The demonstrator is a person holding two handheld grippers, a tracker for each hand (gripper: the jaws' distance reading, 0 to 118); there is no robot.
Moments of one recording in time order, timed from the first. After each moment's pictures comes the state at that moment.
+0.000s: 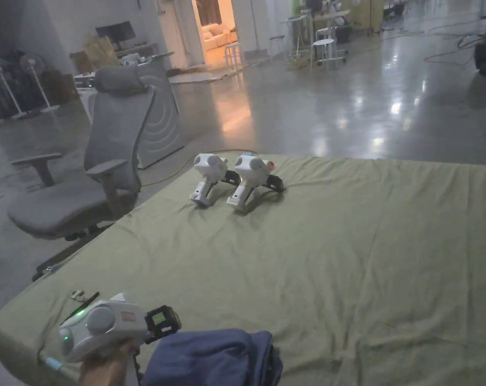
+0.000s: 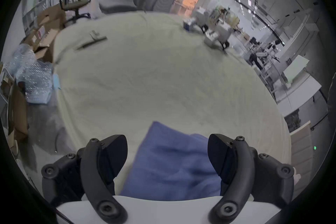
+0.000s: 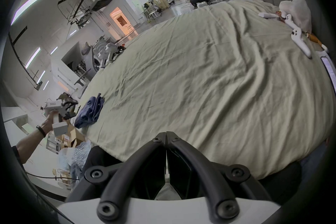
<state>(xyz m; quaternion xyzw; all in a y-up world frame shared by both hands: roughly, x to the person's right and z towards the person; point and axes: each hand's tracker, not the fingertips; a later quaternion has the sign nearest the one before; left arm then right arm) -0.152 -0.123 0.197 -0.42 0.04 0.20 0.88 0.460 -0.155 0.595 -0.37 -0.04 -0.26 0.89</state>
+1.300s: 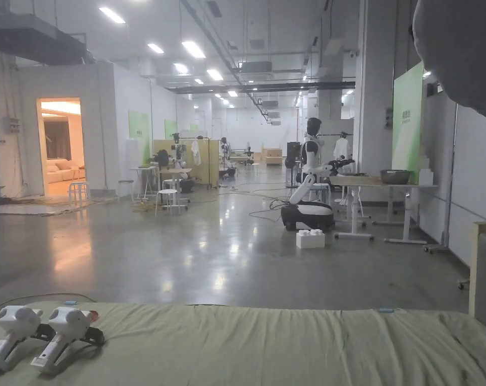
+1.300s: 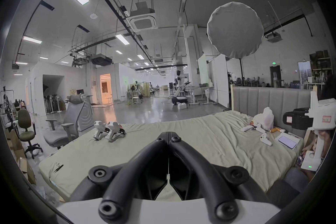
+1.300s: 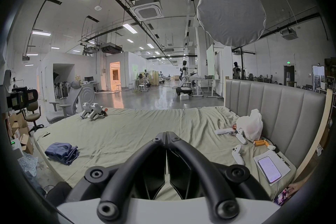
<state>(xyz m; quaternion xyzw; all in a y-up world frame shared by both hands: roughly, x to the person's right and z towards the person) 0.109 0.053 0.550 0.00 -0.27 -0.05 0.96 0.464 0.000 0.692 -0.06 -0.18 -0.02 0.98</state>
